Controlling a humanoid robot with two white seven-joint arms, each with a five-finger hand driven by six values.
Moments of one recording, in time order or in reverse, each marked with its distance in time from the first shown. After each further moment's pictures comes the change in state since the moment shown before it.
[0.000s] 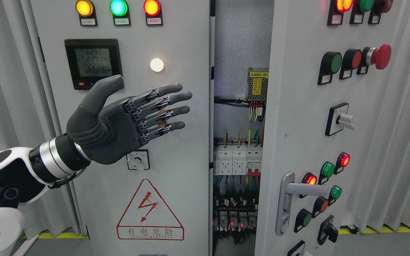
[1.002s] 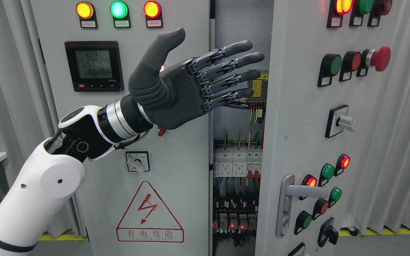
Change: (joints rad) left arm -0.348 -0.048 -0.470 0.258 0.284 -0.307 -0.031; right arm 0.000 0.000 0.000 0.000 0.000 0.000 0.001
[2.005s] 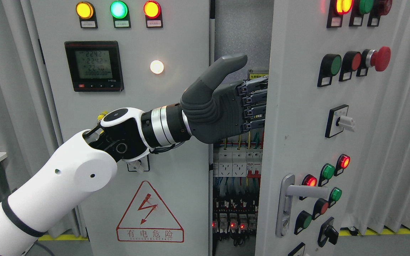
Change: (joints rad) left arm -0.162 -0.006 -0.328 0.055 0.104 -0.132 0.010; right arm 0.000 0.000 0.000 0.000 0.000 -0.001 0.000
